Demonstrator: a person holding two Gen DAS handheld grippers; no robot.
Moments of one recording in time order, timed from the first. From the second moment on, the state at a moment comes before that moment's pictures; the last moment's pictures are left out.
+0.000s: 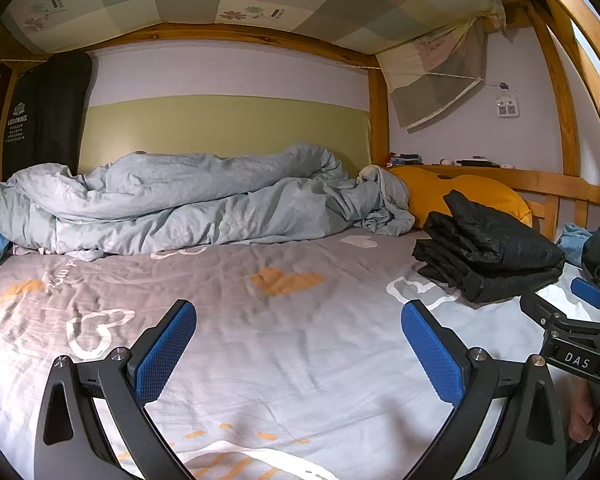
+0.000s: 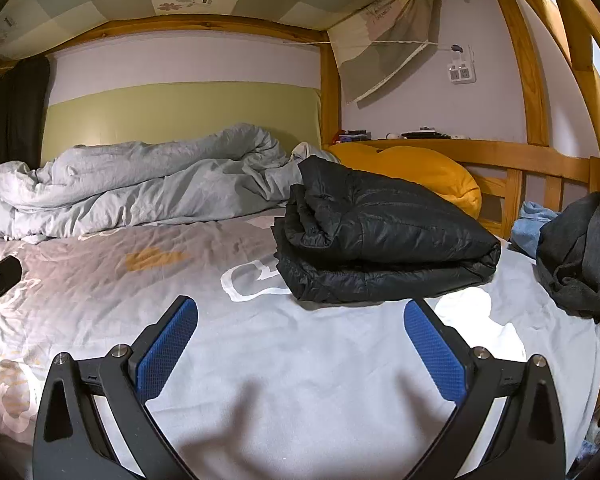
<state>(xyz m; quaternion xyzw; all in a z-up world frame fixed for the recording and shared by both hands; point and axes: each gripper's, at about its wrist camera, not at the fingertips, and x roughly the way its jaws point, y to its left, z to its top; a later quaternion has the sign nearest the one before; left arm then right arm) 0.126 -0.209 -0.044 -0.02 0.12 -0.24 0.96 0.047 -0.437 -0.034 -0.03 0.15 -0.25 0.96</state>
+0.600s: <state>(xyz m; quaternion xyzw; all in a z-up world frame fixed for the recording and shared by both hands) 0.126 -0.210 -0.044 -0.02 0.12 -0.24 0.96 0.046 -0.435 -0.036 -0.04 0.14 -0.25 0.96</state>
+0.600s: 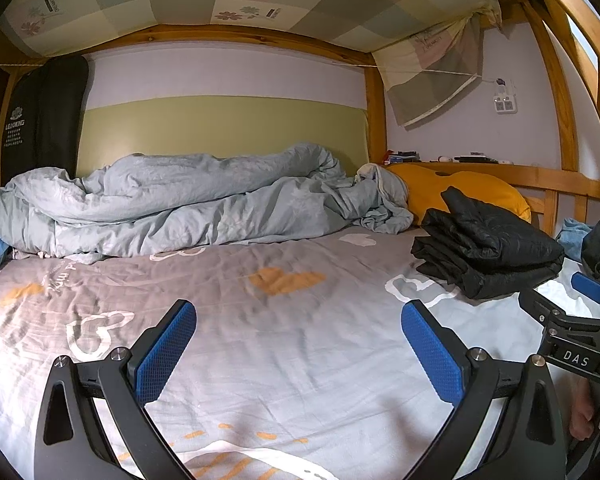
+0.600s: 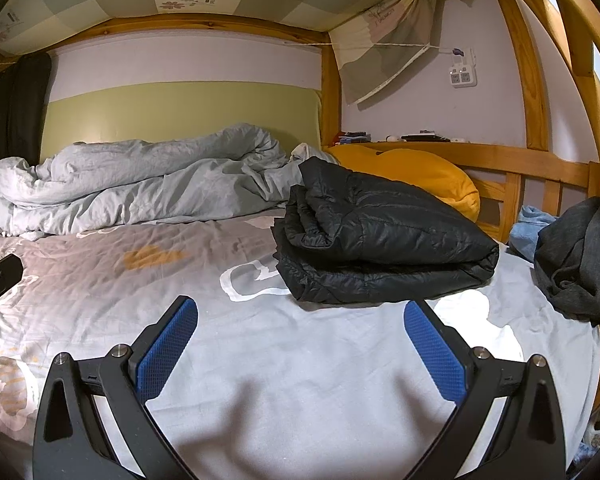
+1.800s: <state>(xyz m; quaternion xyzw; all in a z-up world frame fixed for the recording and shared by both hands) 0.125 -0.209 -0.043 -0.01 0.12 -0.24 0.96 0.045 -0.429 -0.038 -0.04 0.15 -0.26 0.95</state>
